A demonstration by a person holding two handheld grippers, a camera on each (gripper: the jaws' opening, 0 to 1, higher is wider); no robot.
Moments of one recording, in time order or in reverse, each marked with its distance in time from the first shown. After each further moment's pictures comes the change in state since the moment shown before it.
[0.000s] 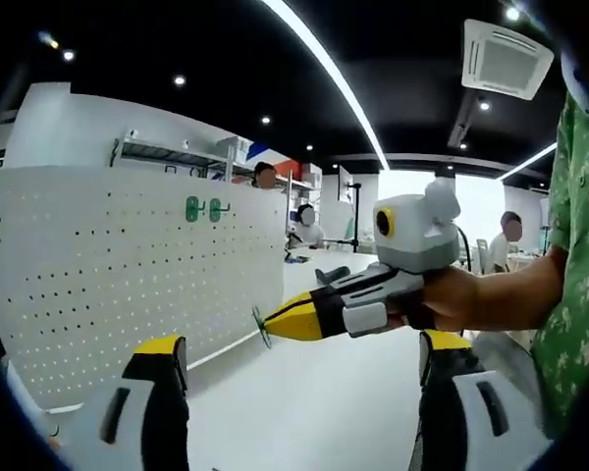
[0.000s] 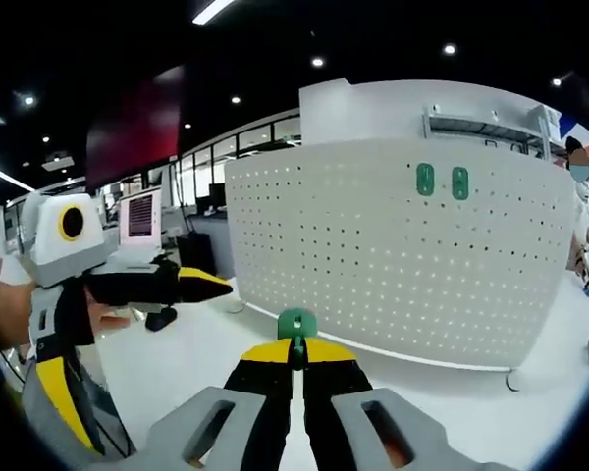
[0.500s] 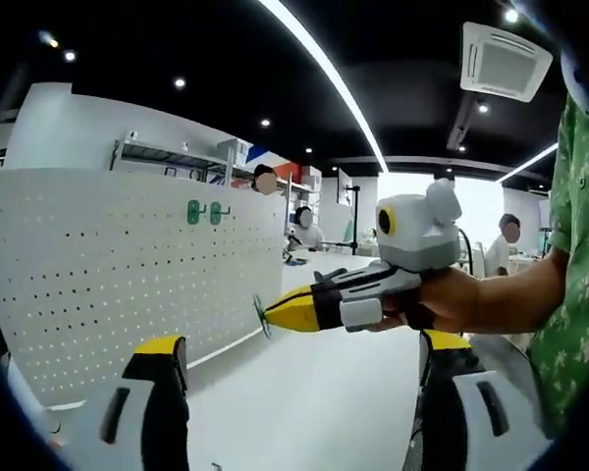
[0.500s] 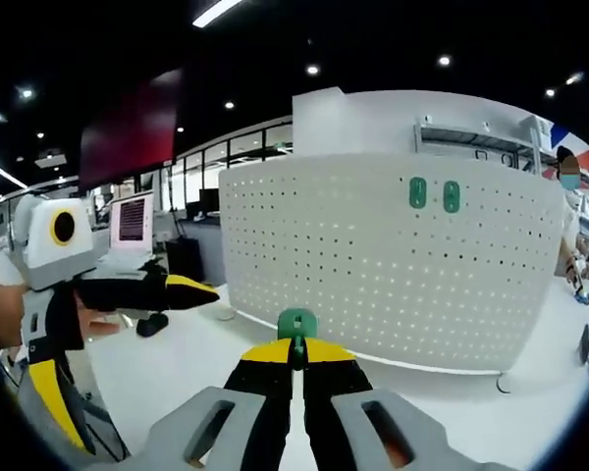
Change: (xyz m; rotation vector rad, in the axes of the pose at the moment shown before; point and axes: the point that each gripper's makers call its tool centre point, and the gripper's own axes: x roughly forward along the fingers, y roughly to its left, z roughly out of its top) left arm -0.016 -0.004 0.001 0.001 -0.010 0.001; right arm -0.005 0.003 0.008 -0.014 -0.041 -0.064
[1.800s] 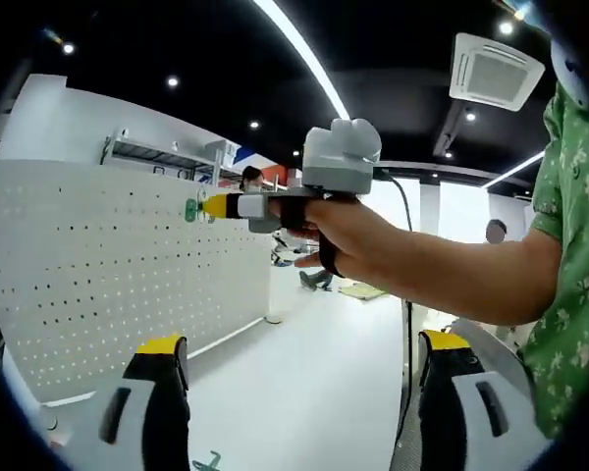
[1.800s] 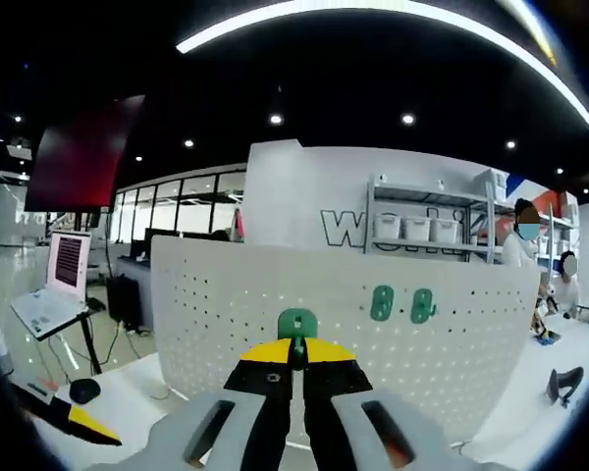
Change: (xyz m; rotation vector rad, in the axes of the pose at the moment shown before) left arm -0.027 0.003 -0.007 -0.016 -0.008 -0.077; right arm 0.063 -0.052 0.124 -0.086 -0.234 -0.277
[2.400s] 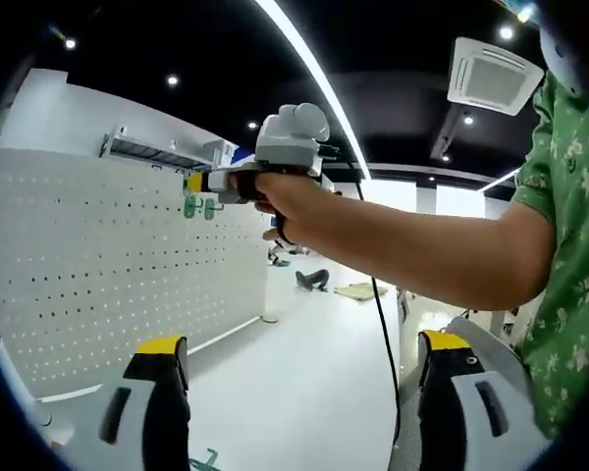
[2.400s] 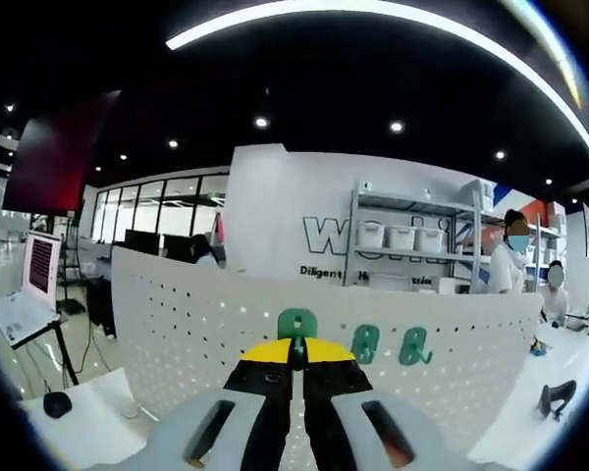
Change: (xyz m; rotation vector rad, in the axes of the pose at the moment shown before) left arm -0.003 0.003 -0.006 -0.015 -0.010 -0.018; right arm 0.052 -0.028 0.012 -0.011 -0.006 -0.074
